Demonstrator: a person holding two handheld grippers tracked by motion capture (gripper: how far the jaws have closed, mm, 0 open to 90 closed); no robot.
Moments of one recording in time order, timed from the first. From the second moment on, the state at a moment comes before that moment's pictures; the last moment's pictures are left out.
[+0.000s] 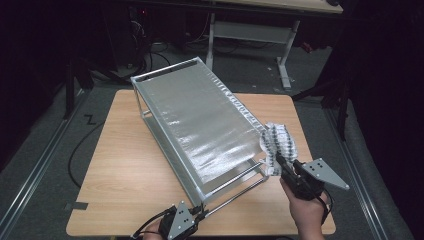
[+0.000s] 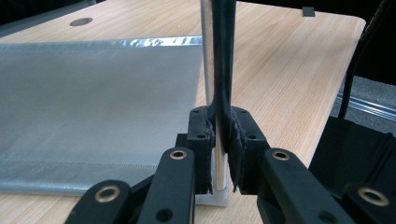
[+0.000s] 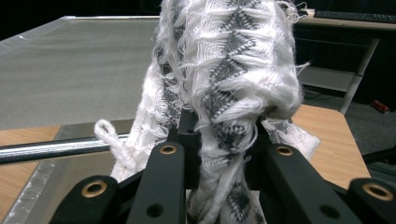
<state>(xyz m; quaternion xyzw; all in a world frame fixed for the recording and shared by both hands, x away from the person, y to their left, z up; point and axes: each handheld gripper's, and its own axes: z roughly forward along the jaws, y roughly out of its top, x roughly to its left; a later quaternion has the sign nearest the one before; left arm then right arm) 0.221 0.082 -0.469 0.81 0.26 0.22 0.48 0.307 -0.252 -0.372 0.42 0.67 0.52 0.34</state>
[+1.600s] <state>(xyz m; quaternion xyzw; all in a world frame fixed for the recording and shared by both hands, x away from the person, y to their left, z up) 0.225 0.078 -0.468 0.81 0.26 0.21 0.48 0.246 -0.167 -0.370 0.27 0.75 0.54 0.26</state>
